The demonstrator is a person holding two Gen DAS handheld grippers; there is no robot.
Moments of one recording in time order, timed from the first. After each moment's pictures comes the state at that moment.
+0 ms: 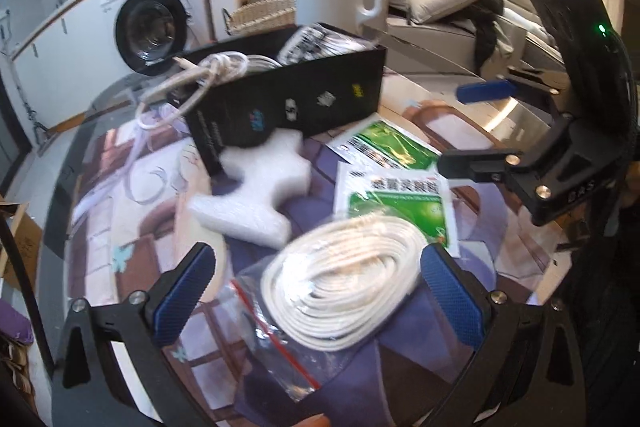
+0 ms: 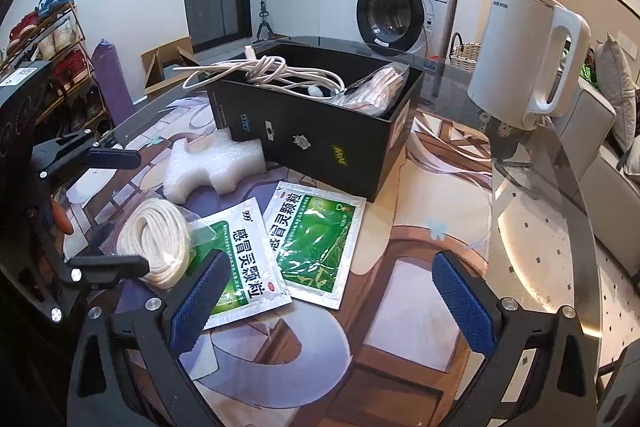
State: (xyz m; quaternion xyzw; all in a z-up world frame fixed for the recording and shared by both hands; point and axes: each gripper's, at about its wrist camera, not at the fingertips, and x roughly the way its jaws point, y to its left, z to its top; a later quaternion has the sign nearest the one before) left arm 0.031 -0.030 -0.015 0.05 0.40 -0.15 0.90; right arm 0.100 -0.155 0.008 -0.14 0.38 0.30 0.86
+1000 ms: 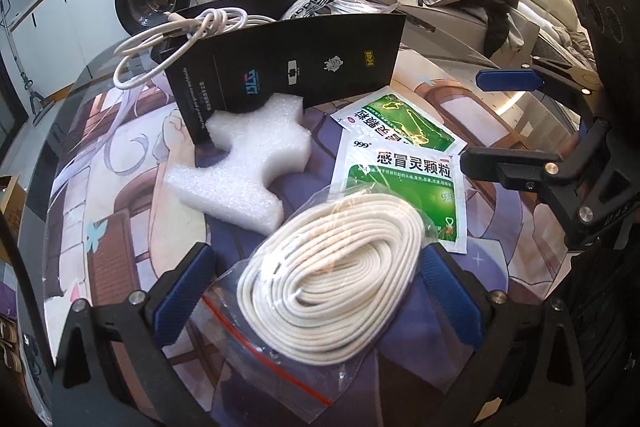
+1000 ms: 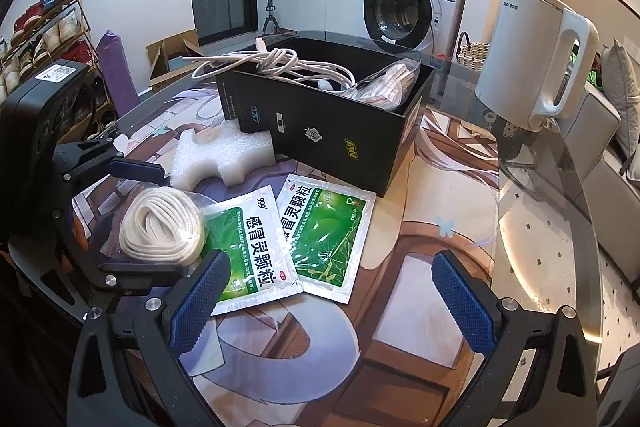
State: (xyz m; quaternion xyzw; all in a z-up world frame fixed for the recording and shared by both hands) left arm 0.046 -0.031 -0.033 0.03 0.44 -0.13 0.89; right arm 0.096 -0.153 0.005 -0.15 0.39 0.31 0.86
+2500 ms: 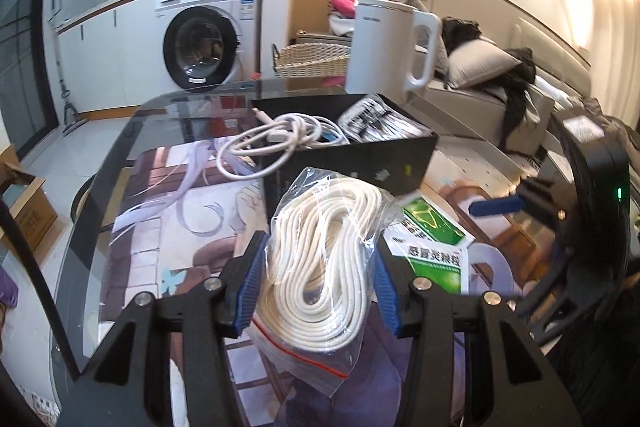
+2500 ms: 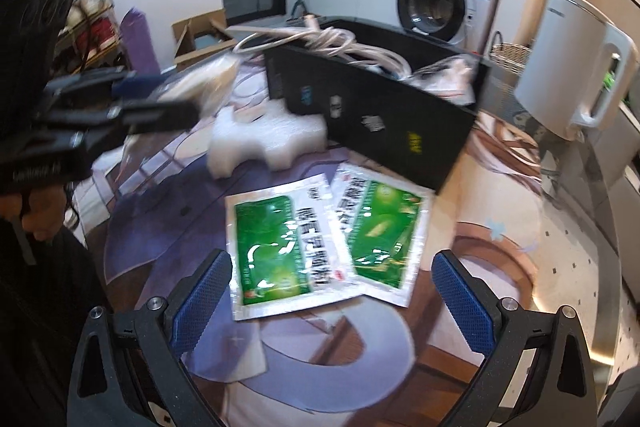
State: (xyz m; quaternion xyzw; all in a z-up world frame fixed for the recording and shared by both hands) left arm 0.031 0.012 0.016 -0.03 0.32 -0.08 0.94; right arm 0.083 -0.121 -0.007 -0.19 0.40 0.35 0.83
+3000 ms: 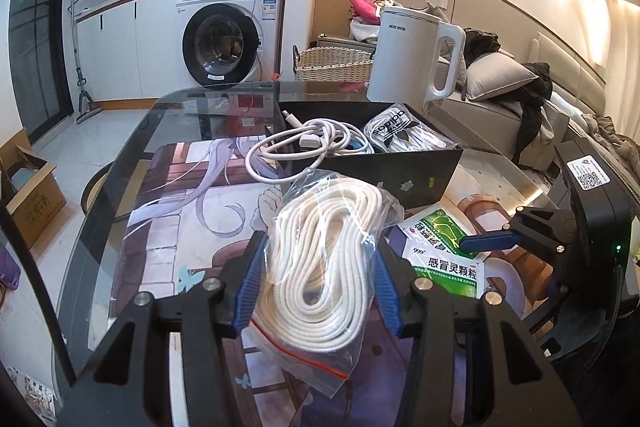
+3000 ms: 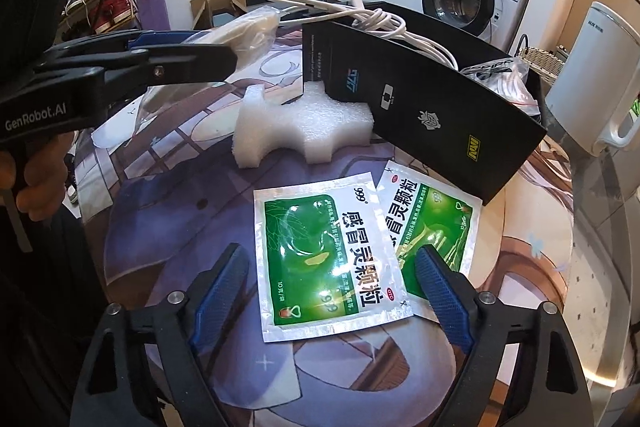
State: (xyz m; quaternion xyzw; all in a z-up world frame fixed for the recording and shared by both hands) left arm 0.033 0.024 0.015 -0.05 0.31 -0.05 0.95; right arm 0.081 -0.094 -0.019 -0.22 0.41 0.37 0.80
